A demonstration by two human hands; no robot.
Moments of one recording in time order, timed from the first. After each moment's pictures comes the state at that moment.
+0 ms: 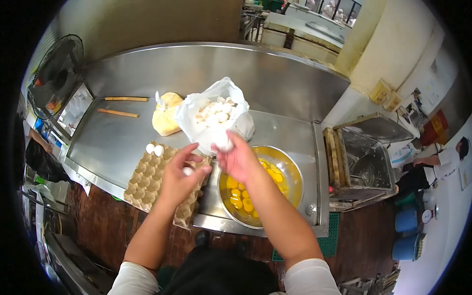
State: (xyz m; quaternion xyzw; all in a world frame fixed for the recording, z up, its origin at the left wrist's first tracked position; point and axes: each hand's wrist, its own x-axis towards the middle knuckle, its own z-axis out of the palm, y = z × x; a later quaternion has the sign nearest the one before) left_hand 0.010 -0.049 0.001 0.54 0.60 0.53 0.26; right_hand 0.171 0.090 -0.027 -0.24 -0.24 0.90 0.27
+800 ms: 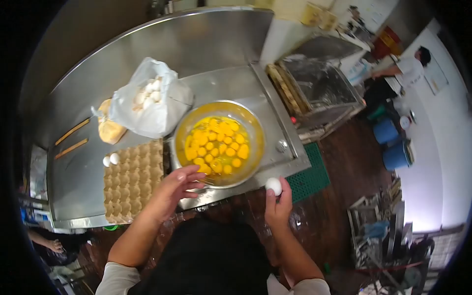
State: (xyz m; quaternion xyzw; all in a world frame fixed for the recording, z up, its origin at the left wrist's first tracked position) left_hand 0.039 -0.086 -0.037 0.40 0.39 0.30 0.77; right_hand 0.336 -0.192 -0.133 -0.68 -0.48 0.18 0.53
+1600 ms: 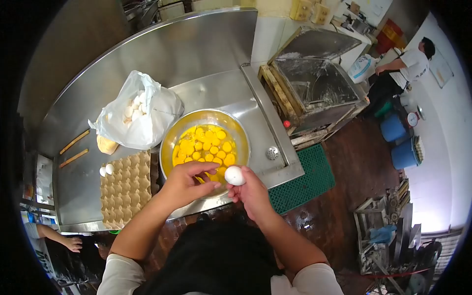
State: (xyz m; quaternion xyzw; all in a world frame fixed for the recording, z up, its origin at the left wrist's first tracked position) left_hand 0.144 -0.043 -0.014 0.73 0.39 0.26 0.50; right_hand 0.344 -0.106 -0.070 -0.44 -0.16 0.70 0.53
